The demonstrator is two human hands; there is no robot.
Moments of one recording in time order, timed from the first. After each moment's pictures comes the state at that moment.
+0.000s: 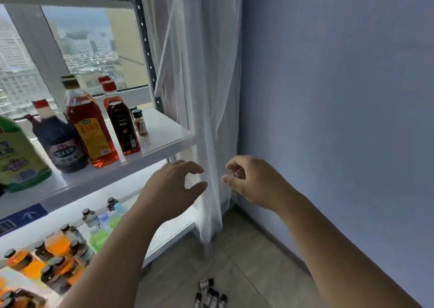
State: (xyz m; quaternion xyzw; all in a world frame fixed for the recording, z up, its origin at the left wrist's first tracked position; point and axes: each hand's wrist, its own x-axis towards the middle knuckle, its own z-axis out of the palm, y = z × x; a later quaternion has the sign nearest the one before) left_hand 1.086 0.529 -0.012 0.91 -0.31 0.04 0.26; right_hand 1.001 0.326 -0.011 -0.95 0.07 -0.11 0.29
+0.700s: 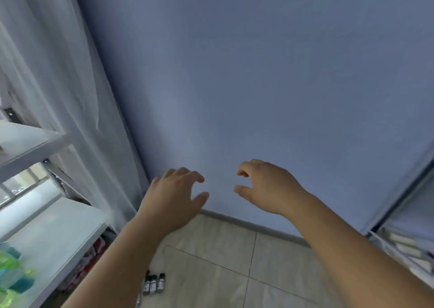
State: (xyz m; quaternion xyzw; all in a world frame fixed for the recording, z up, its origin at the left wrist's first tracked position) left_hand 0.798 0.422 -0.031 0.82 -0.56 -0.01 0.13; right_hand 0.614 0.283 -0.015 -0.93 0.35 -0.05 0.11
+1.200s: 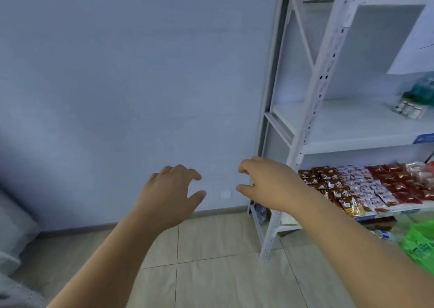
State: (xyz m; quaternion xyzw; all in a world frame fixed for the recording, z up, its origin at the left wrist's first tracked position) left_hand 0.482 0.365 -0.032 0.66 -0.74 -0.04 0.11; right_hand 0.244 0.315 -0.019 -0.84 0.54 -0.05 0.06
